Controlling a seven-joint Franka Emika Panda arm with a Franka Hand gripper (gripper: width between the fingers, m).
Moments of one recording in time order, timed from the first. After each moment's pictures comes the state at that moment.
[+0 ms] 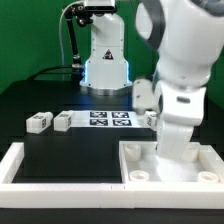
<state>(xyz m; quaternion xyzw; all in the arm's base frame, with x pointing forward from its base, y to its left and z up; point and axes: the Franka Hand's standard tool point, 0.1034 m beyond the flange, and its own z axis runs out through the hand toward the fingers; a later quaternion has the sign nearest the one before) 0.537 0.073 0.047 -0.76 -0.62 0.17 0.09</state>
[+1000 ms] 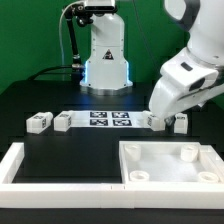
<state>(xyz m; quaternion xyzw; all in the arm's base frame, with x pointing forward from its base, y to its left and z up) 0.490 0.121 0.070 -0.94 -0.22 0.24 0.00</state>
